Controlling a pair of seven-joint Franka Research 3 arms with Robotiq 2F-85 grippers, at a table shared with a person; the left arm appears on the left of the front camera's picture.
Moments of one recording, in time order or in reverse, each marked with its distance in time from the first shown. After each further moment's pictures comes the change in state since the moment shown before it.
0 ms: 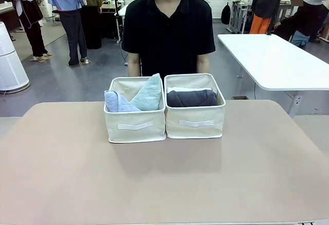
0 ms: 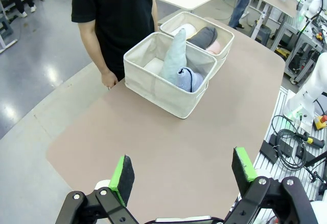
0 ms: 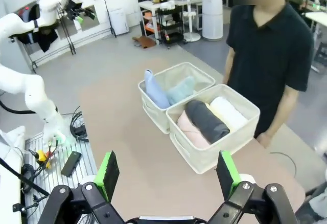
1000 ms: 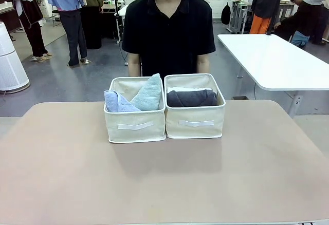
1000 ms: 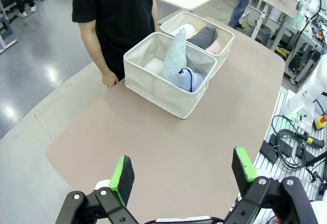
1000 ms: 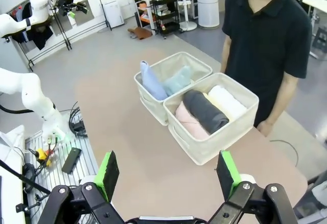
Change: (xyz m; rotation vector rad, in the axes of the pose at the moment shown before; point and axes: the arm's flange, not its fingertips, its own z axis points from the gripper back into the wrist) left arm 0.000 0.000 0.000 0.000 0.000 0.000; right arm 0.002 -0.003 -0.004 -0.014 0.044 -0.033
